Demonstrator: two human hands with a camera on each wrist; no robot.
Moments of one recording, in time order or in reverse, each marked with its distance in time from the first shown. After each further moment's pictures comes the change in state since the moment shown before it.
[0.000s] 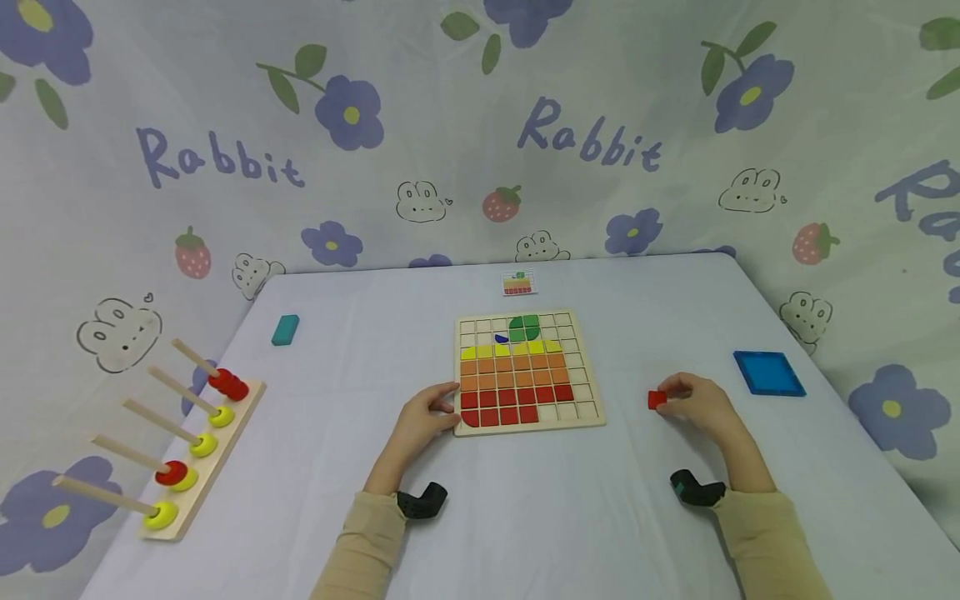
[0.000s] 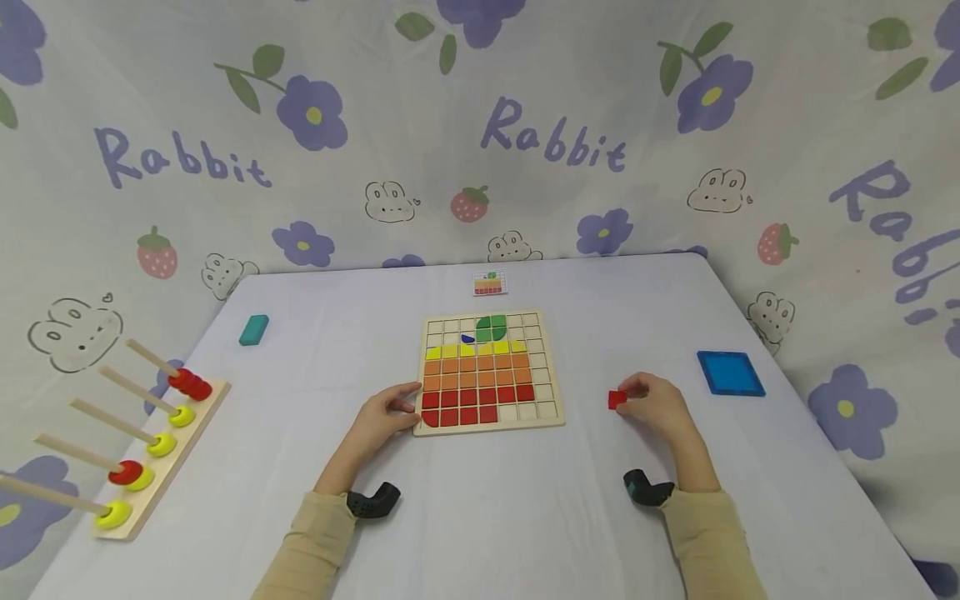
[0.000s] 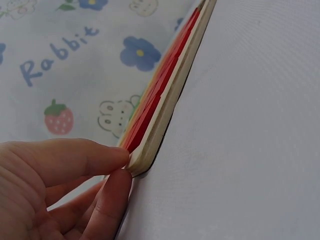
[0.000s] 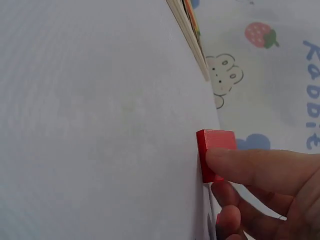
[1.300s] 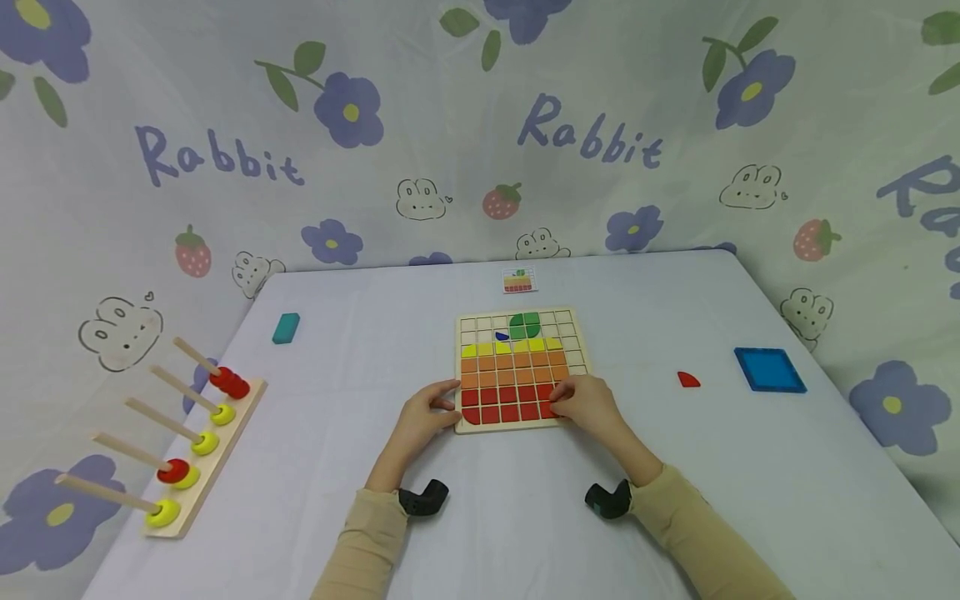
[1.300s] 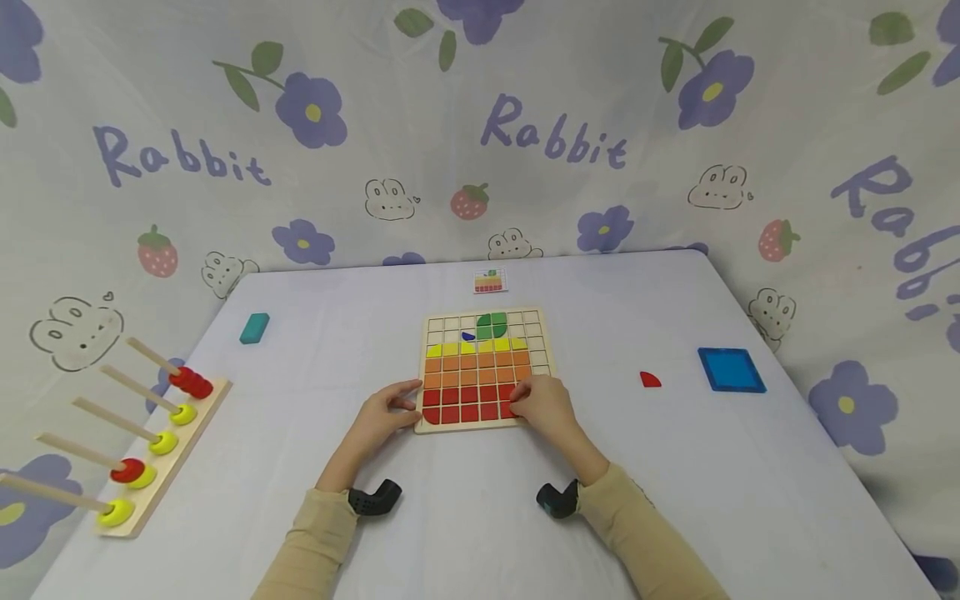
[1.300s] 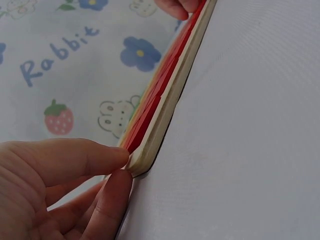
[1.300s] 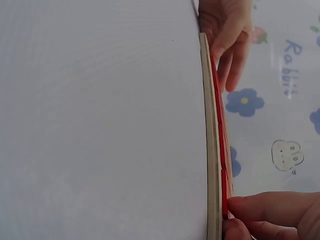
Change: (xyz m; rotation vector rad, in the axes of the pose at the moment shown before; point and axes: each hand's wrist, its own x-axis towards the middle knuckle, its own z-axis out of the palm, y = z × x) left_hand 0.002 -0.002 0.000 0.022 0.005 0.000; right_hand 0.010 -0.099 0.110 -0.001 -0.008 -0.094
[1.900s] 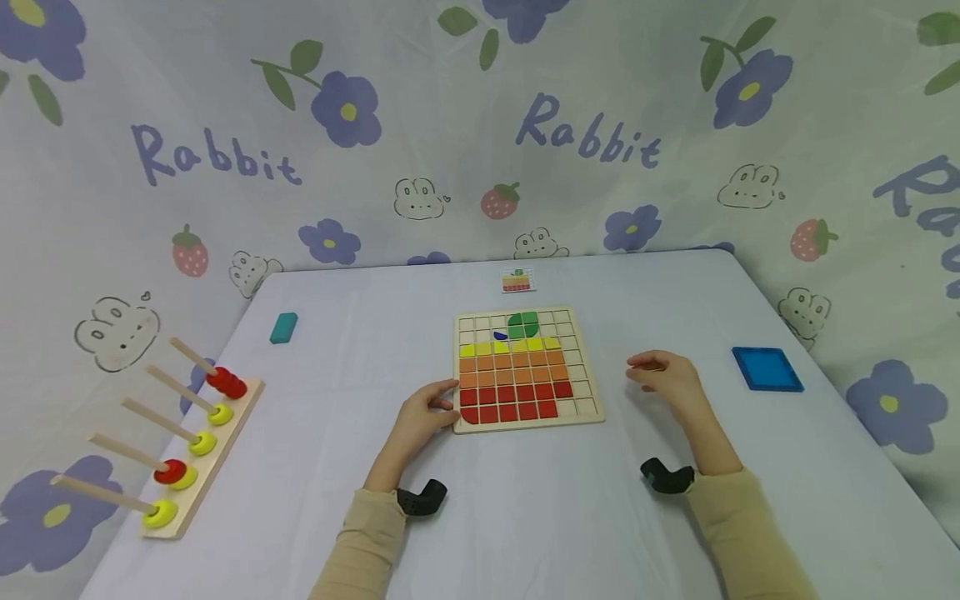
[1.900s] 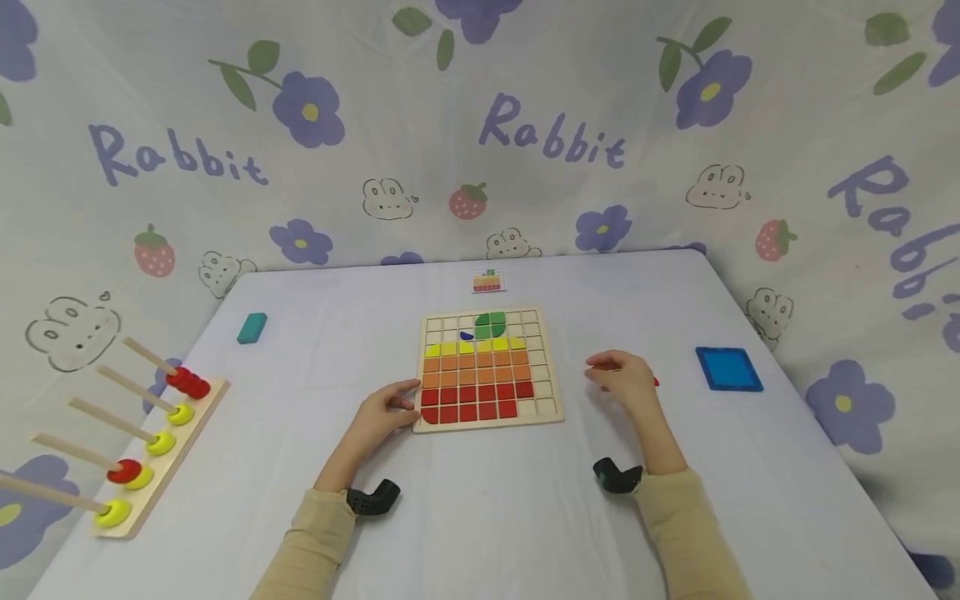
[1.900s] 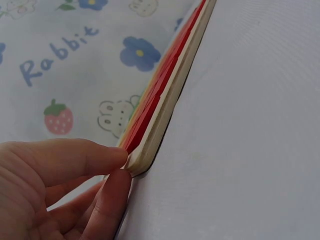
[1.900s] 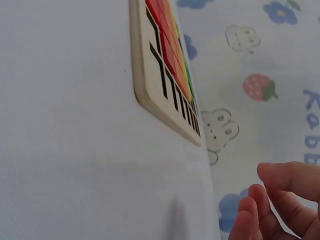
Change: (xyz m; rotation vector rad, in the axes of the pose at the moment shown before) left_hand 0.000 0.001 0.000 -0.010 -0.006 -0.002; right_hand -0.004 0.056 -0.094 0.222 0.125 0.060
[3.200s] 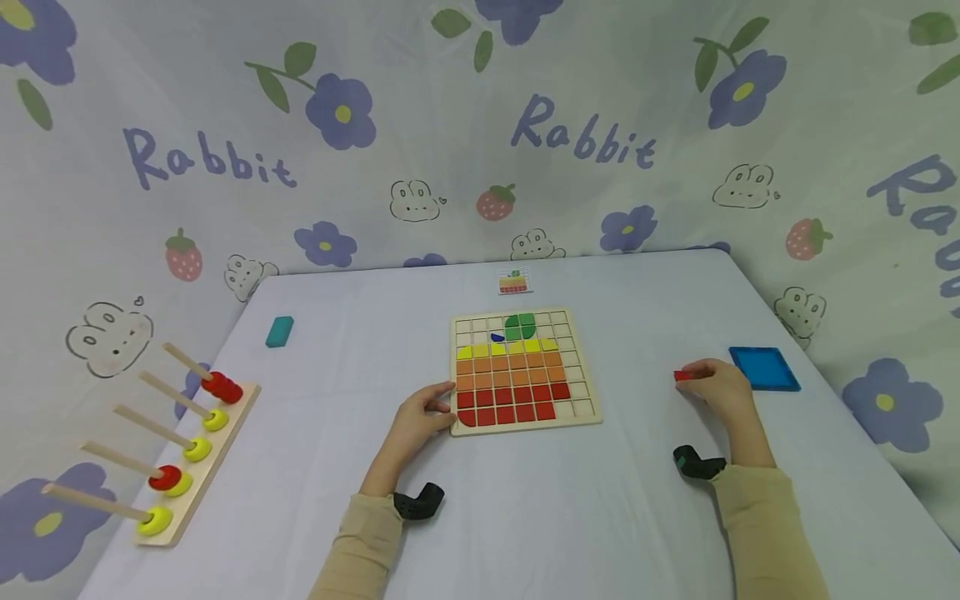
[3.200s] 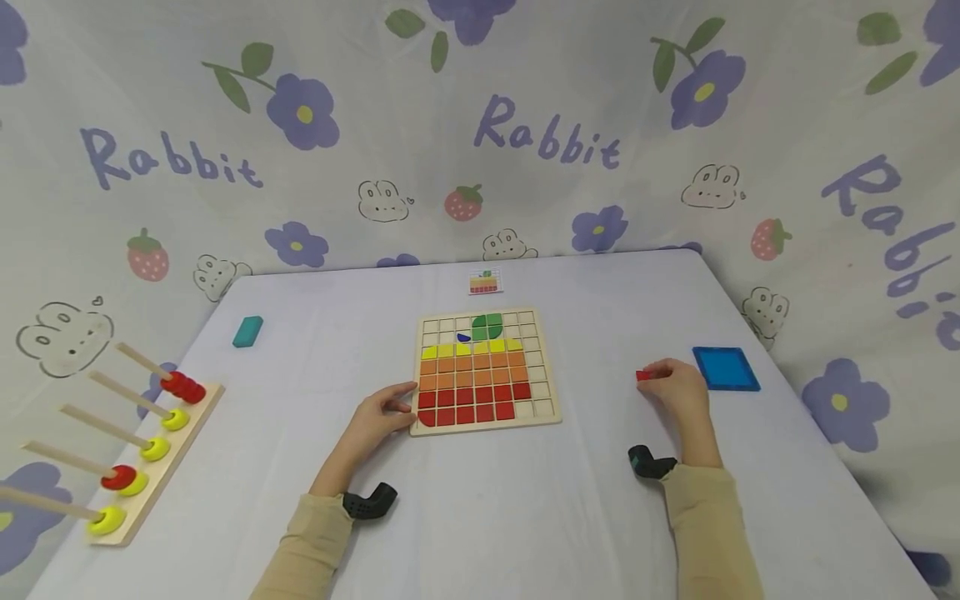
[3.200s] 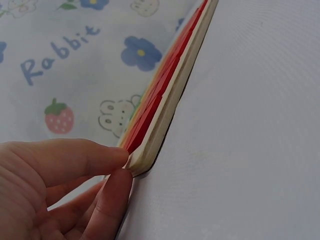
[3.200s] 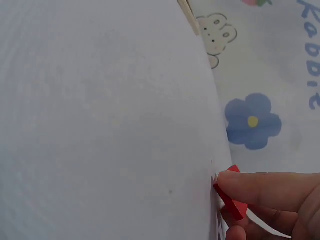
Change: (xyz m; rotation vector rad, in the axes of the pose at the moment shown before) left_hand -0.001 -0.001 -0.001 -0.022 -0.002 0.013; right_hand 0.009 0.050 -0.050 -0.192 0.064 0.172
